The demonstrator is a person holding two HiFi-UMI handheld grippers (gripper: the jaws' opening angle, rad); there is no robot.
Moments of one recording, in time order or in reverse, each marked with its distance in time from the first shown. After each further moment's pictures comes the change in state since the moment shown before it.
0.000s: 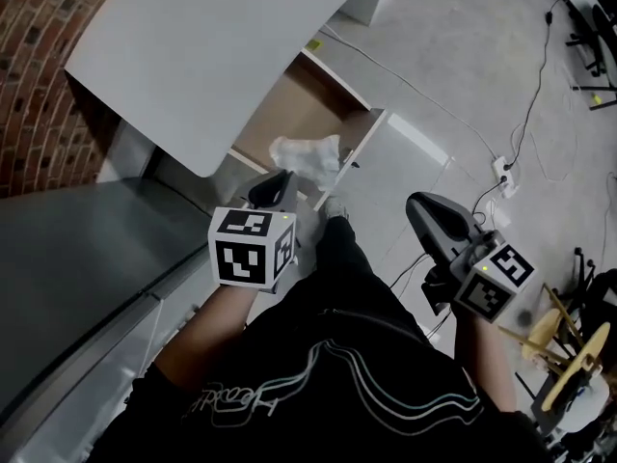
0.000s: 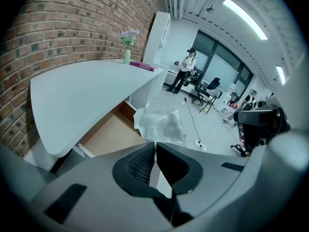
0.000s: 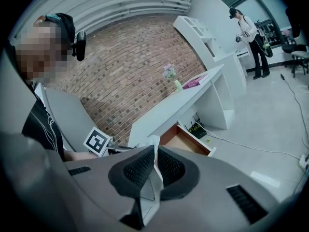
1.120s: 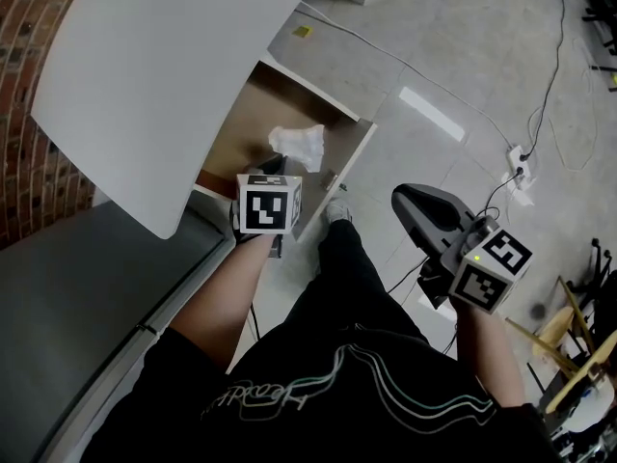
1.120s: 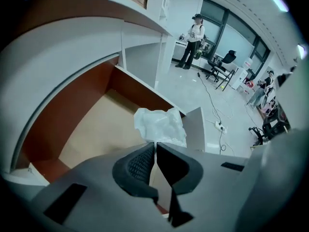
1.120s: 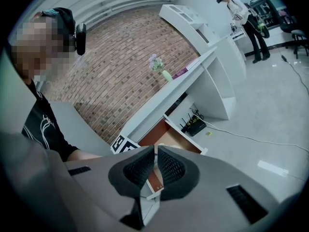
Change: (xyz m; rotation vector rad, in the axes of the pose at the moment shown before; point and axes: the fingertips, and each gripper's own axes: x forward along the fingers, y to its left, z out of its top) left arm 0.209 0.055 -0.017 0.064 0.253 0.149; right arm 0.068 -0.126 0.007 0.099 0.076 0.059
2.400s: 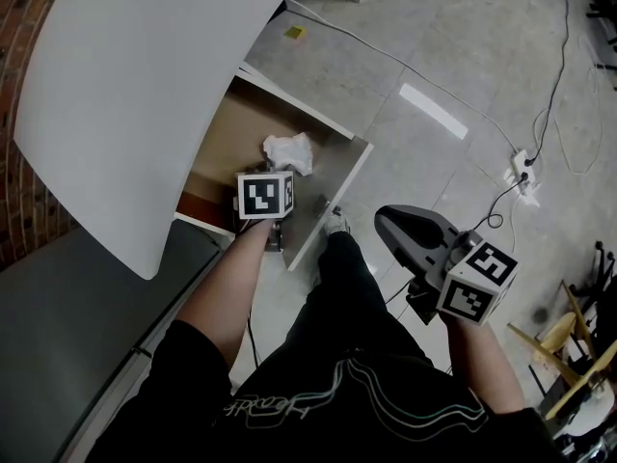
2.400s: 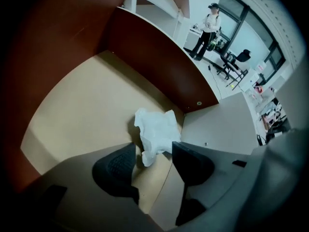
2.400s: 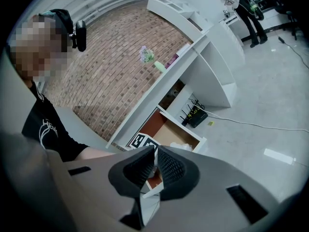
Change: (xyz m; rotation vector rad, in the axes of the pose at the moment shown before) left arm 0.114 0.024 -0.019 -0.113 0.130 0.006; right arm 0.036 -0.052 -0.025 0.086 0.056 0.054
